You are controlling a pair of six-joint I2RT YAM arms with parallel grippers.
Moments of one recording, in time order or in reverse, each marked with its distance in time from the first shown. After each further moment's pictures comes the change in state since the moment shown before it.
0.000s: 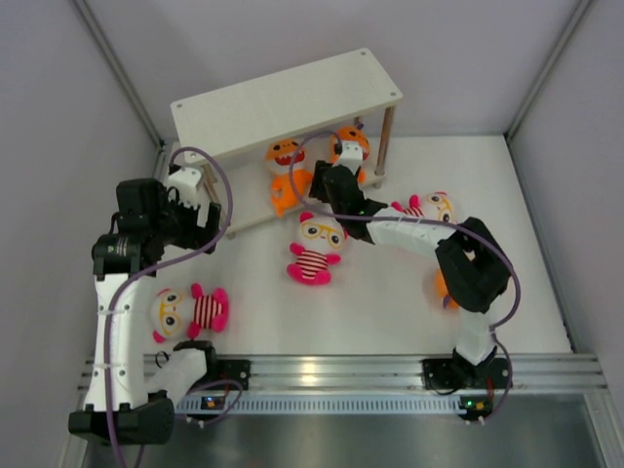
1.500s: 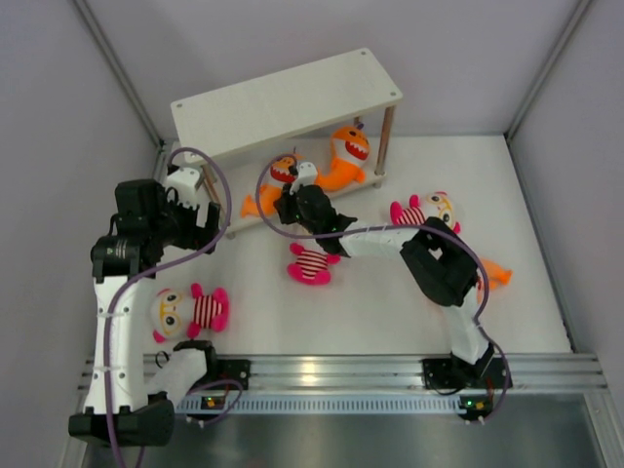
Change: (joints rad) left arm 0.000 -0.011 0.000 0.000 0.000 -0.014; right arm 0.129 0.188 0.095 0.190 -0.305 -0.024
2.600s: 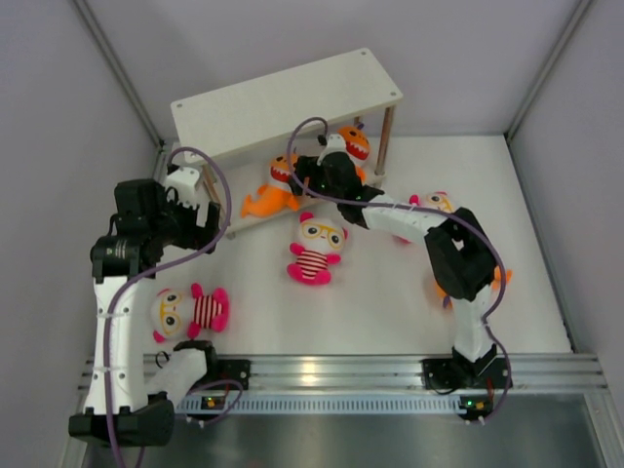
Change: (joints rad) left arm 0.000 -0.001 0.005 0.000 0.006 0.000; right arm -0.186 -0.038 0.129 -0.257 -0.113 0.062
